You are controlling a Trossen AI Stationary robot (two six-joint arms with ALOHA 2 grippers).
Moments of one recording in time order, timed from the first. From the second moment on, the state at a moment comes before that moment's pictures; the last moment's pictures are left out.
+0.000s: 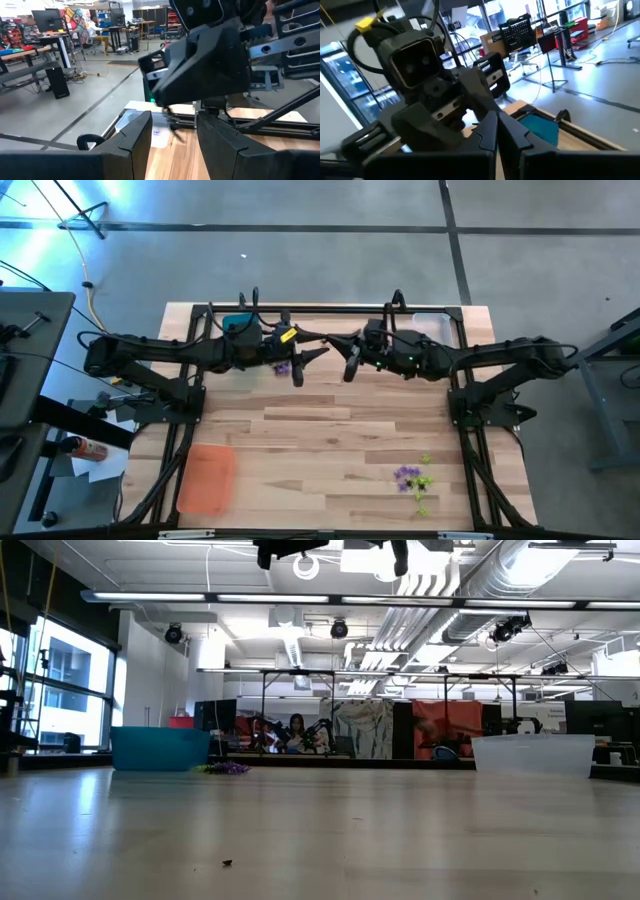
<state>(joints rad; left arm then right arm) 0.08 1.32 0.99 0.30 -0.17 0.06 0.00 1.37 1.06 0.33 0.37 0.33</state>
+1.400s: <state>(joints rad) -0.08 1.02 0.99 -0.58 0.03 -0.18 -0.09 1.13 1.08 -0.17 0.49 0.34</state>
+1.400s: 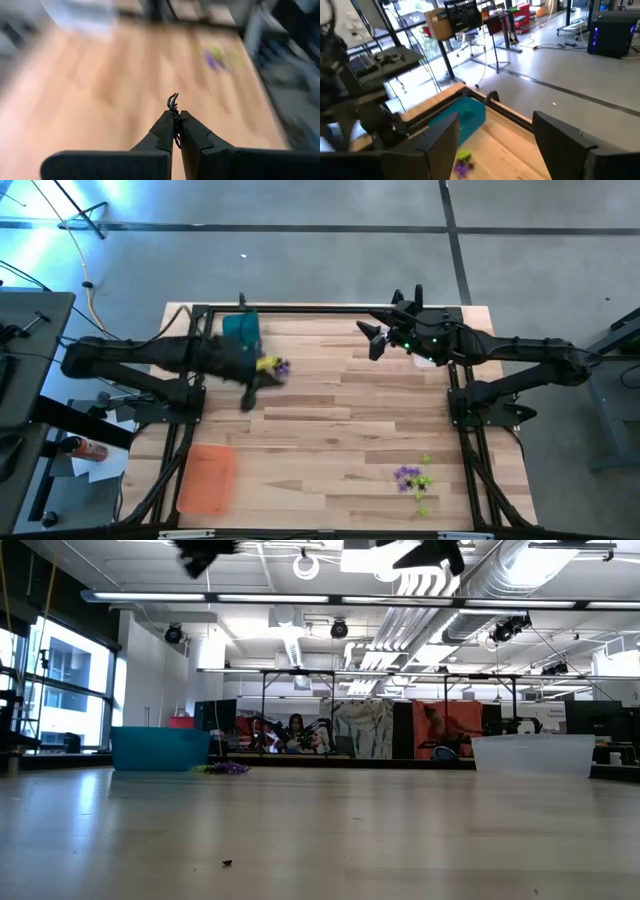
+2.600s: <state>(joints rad) -0.95 1.51 0.99 -0.94 0.17 -1.07 -0.16 1.14 1.08 -0.32 0.43 0.40</state>
